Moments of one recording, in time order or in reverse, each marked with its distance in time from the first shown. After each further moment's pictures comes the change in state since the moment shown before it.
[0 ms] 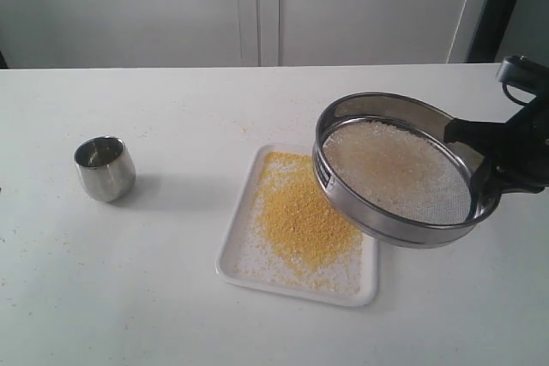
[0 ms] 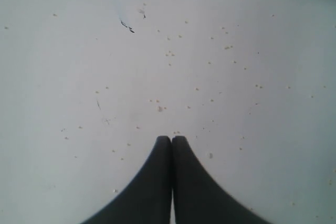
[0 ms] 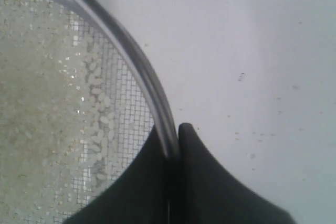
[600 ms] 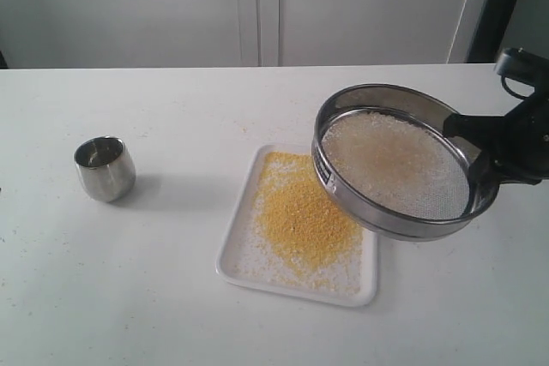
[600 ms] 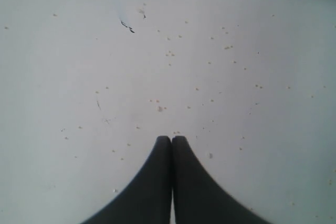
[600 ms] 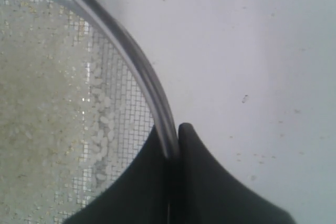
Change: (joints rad) left arm 0.000 0.000 0.000 0.000 0.000 0.000; right arm -0.001 -0.002 0.000 0.020 -0.051 -0.047
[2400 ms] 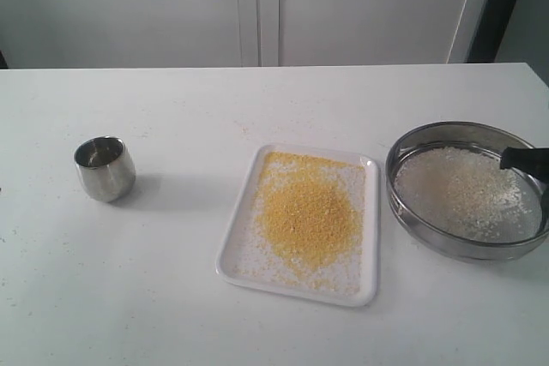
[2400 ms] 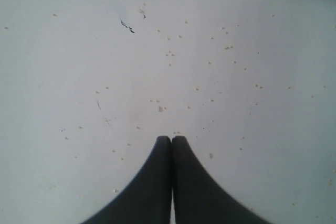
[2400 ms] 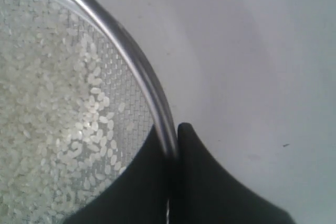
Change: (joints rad) left arm 0.000 0.000 0.000 0.000 -0.002 0.000; right arm -0.145 0.140 0.014 -0.386 -0.129 0.252
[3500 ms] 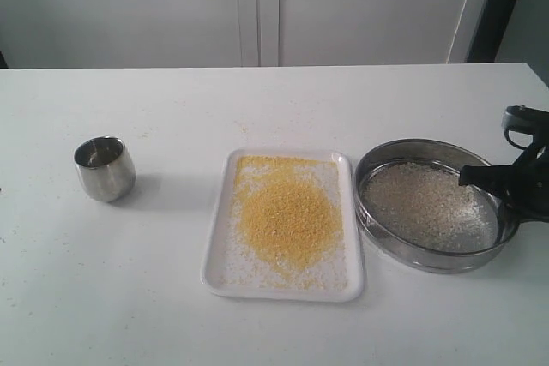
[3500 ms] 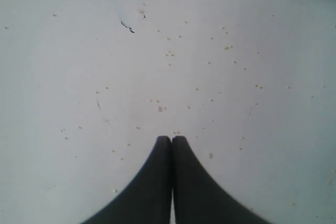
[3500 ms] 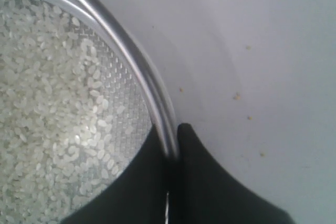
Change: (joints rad) left arm 0.000 0.000 0.000 0.000 0.000 0.000; right arm 0.099 0.116 0.020 0.016 -0.118 0.005
